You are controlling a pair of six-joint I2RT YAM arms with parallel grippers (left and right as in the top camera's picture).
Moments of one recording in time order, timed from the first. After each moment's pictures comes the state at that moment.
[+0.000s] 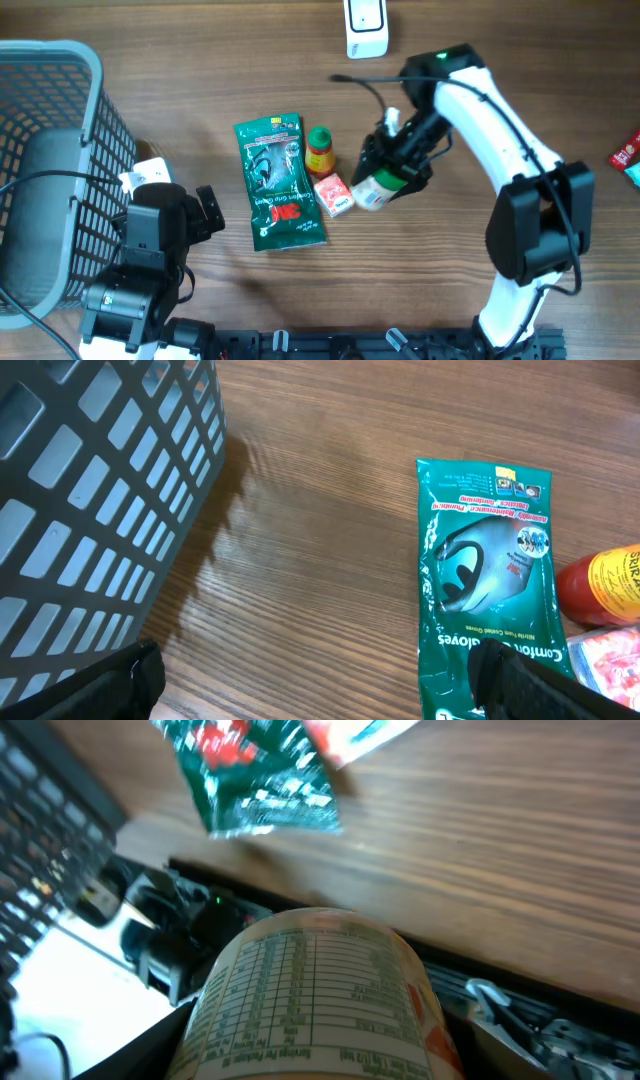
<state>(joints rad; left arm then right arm) -0.20 0.73 0.82 -0.93 -0.34 -0.38 0.34 1.98 1.67 -1.61 -0.70 0.28</state>
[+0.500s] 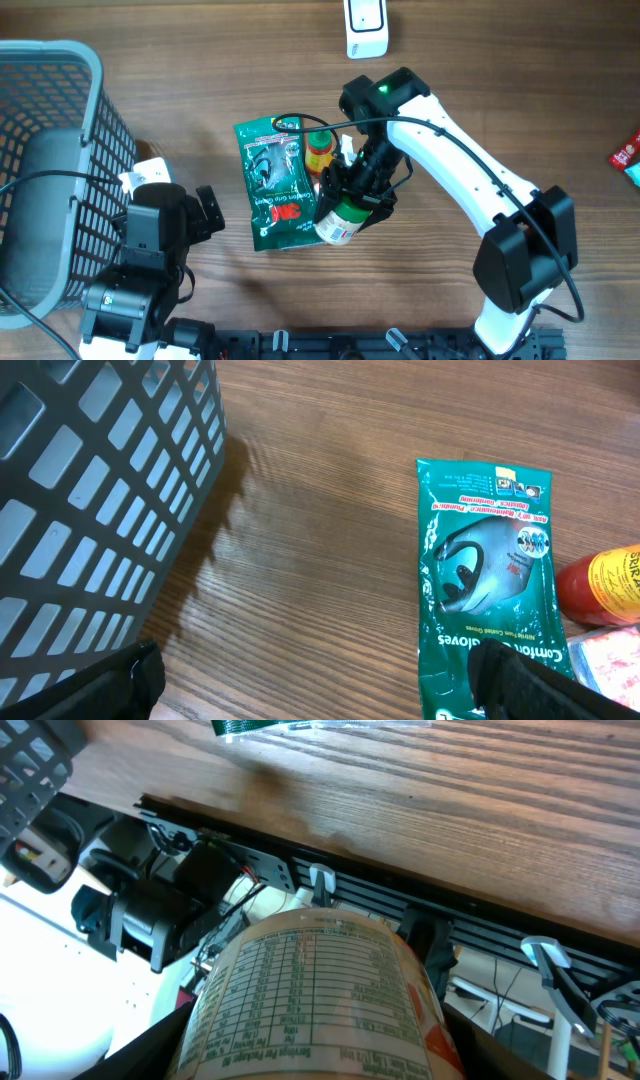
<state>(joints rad) -0.20 0.73 0.82 -0.93 -0.34 -0.38 0.57 1.92 1.66 -1.61 -0.72 0.43</state>
